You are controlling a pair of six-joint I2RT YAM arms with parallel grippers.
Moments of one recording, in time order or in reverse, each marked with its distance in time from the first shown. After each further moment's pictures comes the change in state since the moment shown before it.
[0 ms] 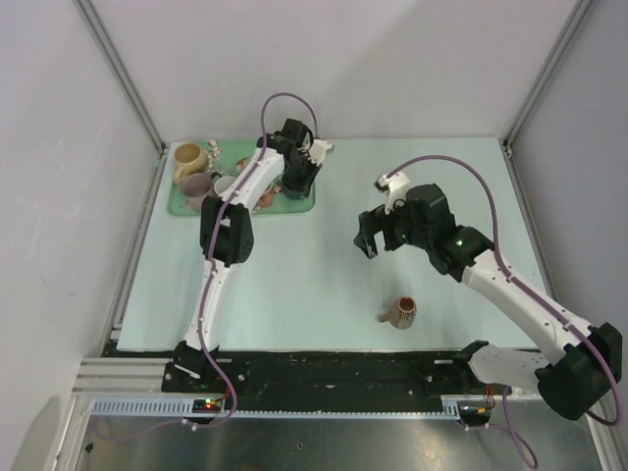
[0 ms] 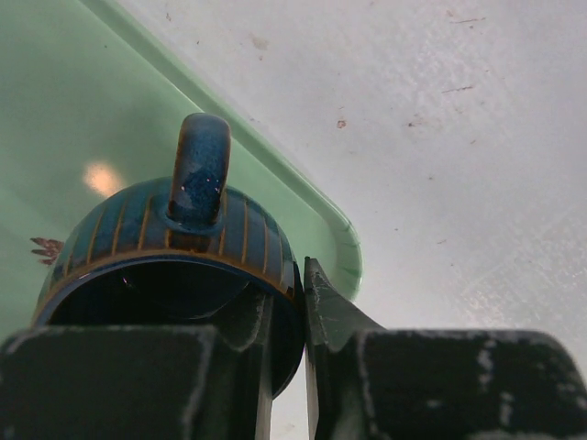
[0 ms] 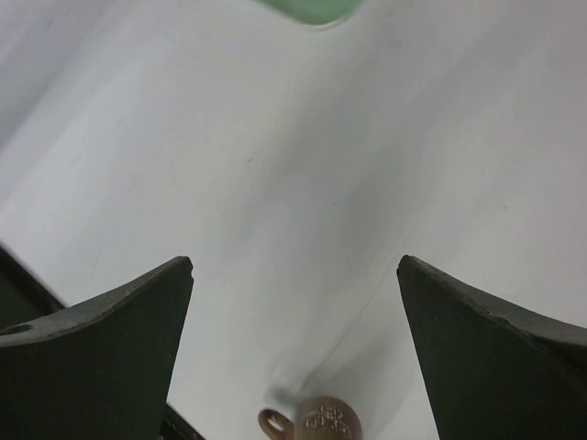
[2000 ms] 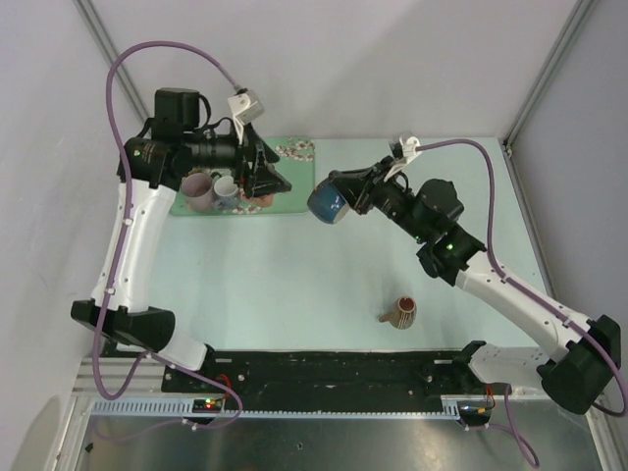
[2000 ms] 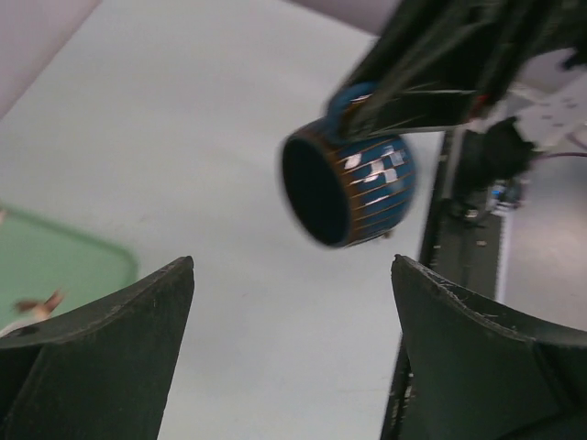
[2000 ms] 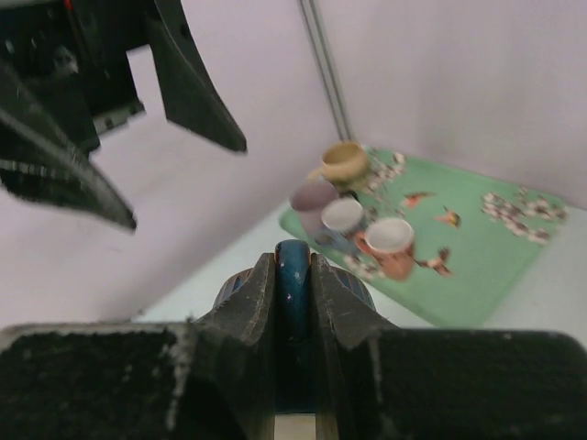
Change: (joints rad) left arm 0.167 -0.993 -0.452 -0.047 0.695 0.018; right arm 0.147 0.000 0.041 0.656 -0.021 0.187
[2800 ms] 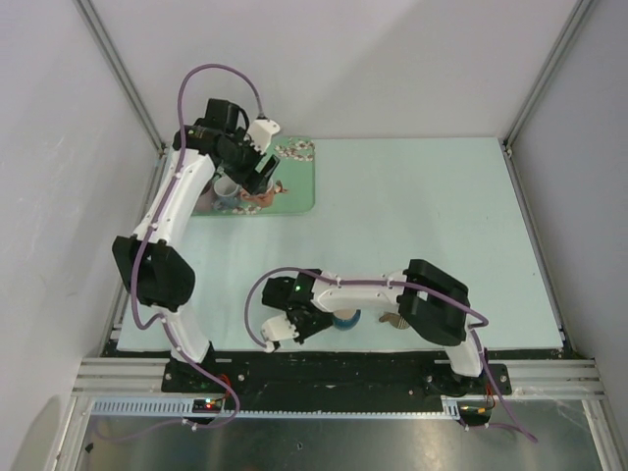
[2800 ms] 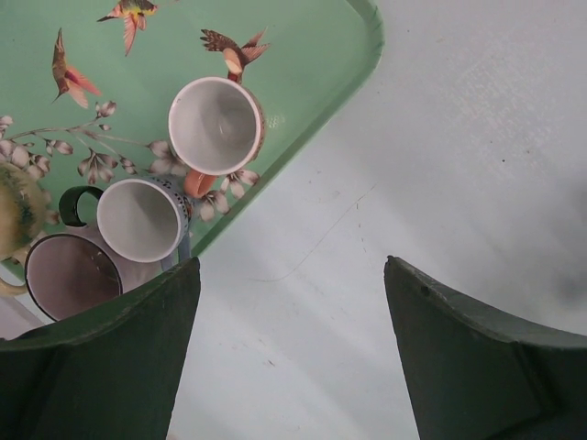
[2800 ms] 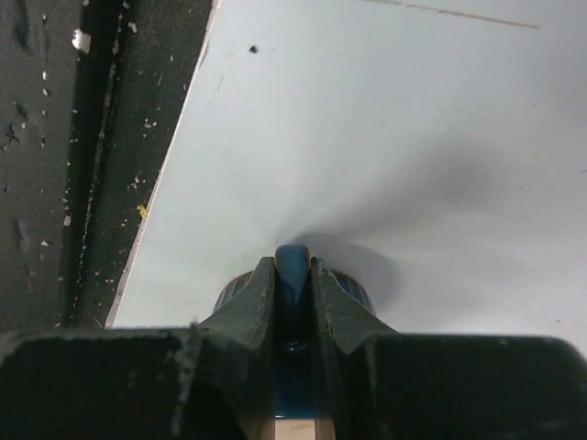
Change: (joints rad) left arm -0.006 0.299 -0.055 -0.003 -0.692 0.163; right arm 0.554 0.839 0.404 -1.241 0.124 -1.147
